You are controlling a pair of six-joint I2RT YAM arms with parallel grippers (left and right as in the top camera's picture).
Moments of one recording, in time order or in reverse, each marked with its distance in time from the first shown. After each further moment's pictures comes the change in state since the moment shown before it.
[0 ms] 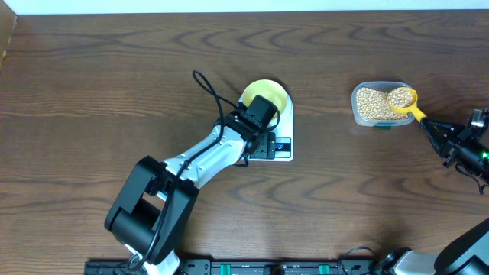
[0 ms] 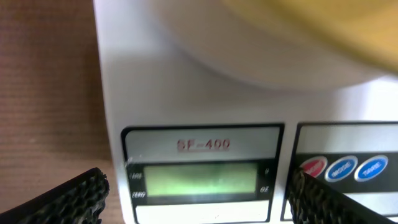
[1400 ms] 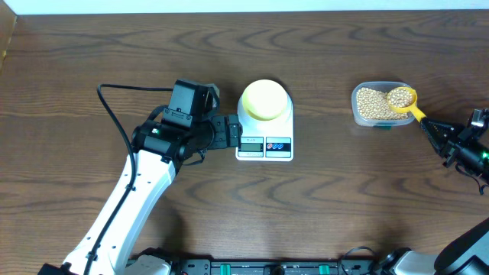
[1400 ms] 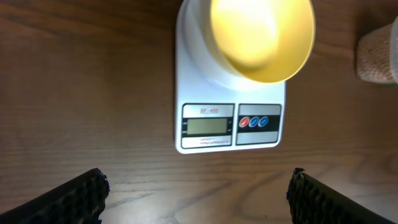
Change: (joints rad) left arm 0.273 -0.482 -0.007 -0.210 0.248 0.141; right arm 0.000 0.000 0.000 -0.004 -0.014 -0.001
